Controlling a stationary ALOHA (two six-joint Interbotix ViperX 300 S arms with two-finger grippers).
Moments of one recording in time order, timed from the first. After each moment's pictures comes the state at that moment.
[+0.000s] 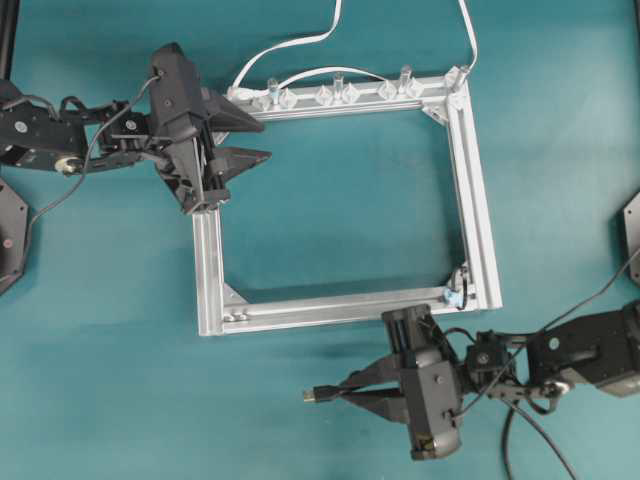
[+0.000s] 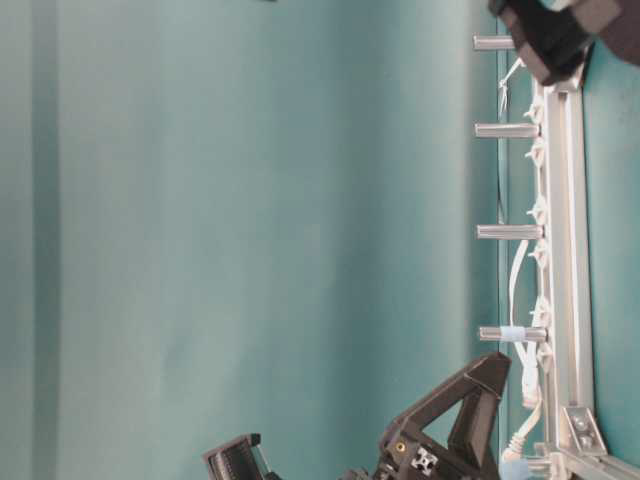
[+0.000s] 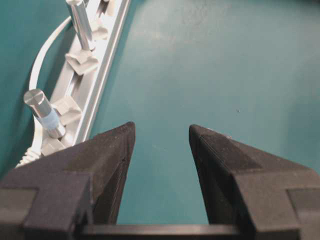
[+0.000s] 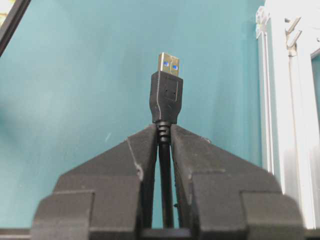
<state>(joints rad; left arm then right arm) 0.25 -0.10 0.94 -0.05 -0.33 0.04 0.49 0.19 0.69 0.72 -0.50 -0.42</state>
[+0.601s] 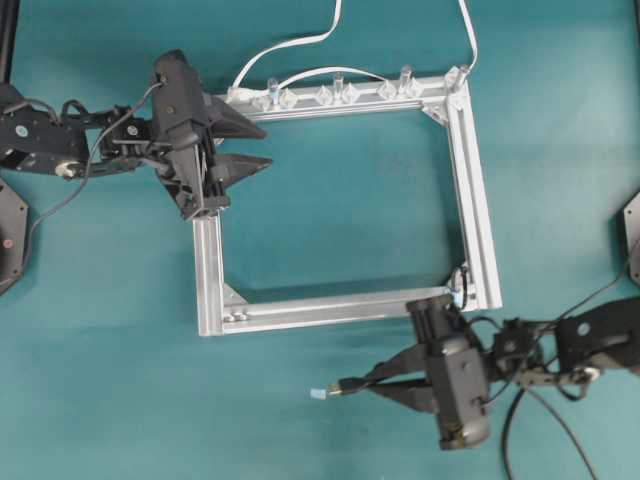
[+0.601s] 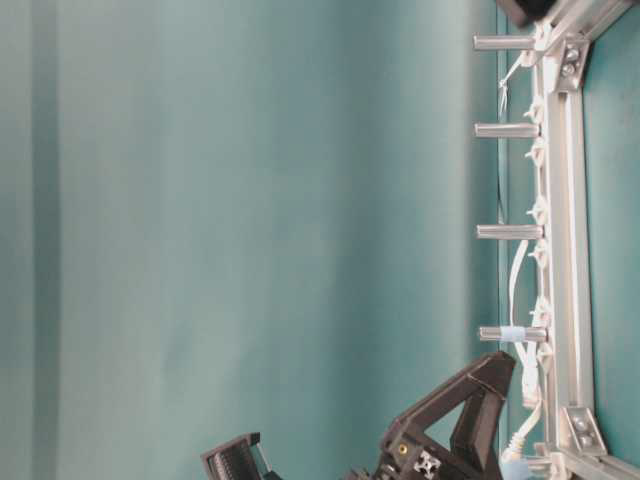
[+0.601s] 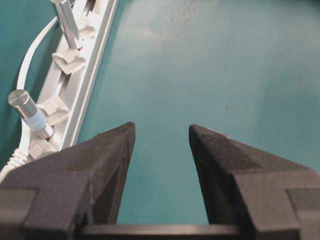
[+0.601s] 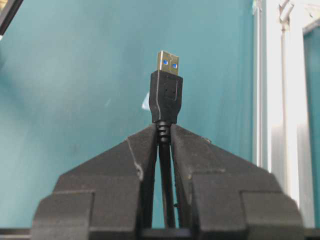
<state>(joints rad) 0.23 -0.10 0.94 -0.05 -0.32 0.04 0.50 0.08 0.79 0.72 -0.47 -0.42</state>
